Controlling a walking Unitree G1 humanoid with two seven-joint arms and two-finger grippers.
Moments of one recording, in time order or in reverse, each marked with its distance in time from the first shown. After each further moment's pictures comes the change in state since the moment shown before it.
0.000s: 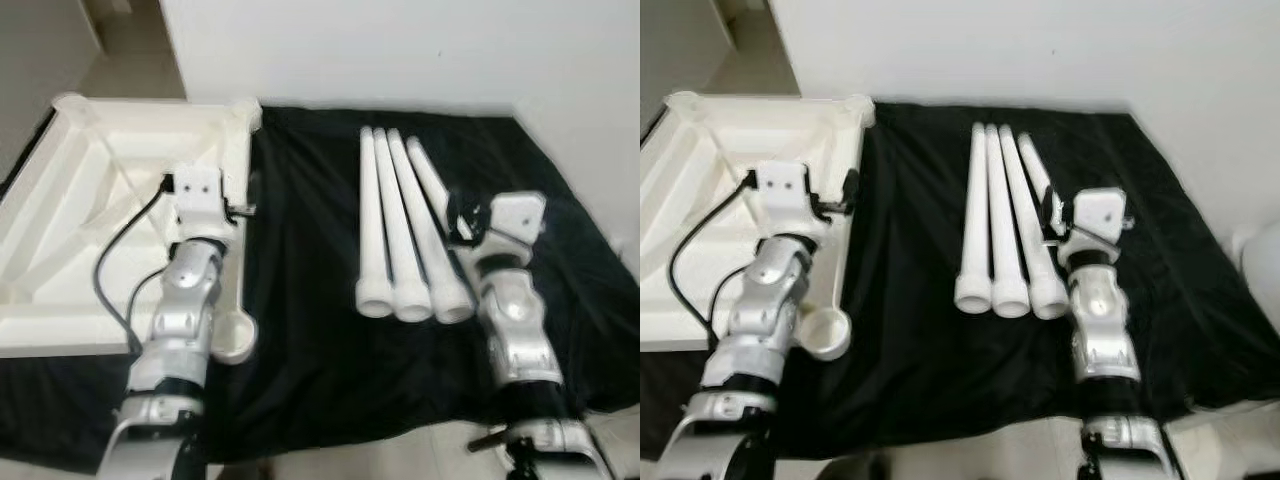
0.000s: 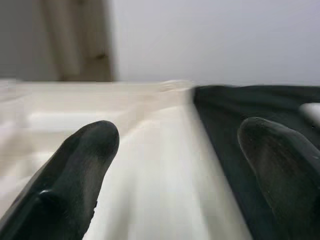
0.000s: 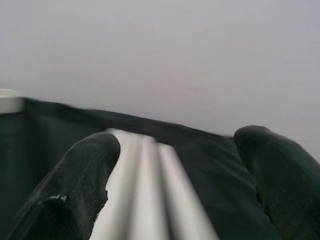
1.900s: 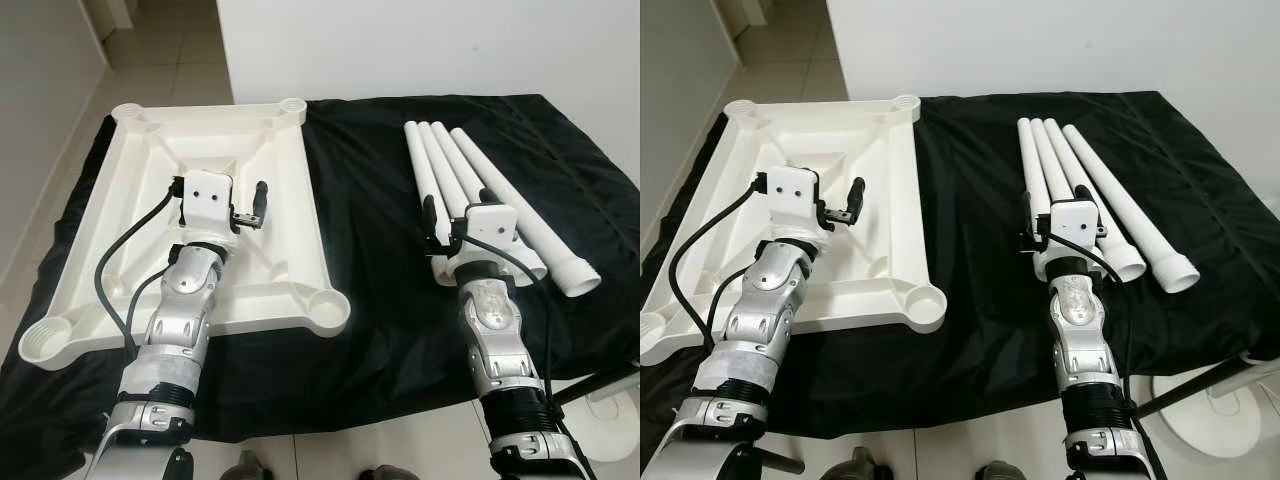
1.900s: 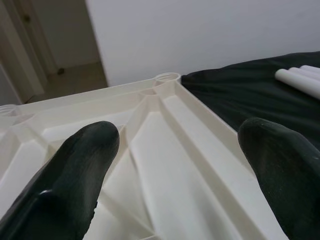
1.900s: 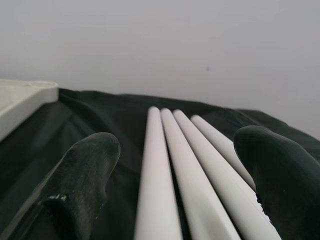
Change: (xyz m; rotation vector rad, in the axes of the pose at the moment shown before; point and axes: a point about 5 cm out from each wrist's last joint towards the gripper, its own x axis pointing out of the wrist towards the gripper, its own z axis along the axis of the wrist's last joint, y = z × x) left arm -0.004 -0.027 -0.003 0.072 0.011 -0.149; right arm -0.015 -0.004 -0.014 0.013 0.060 -0.064
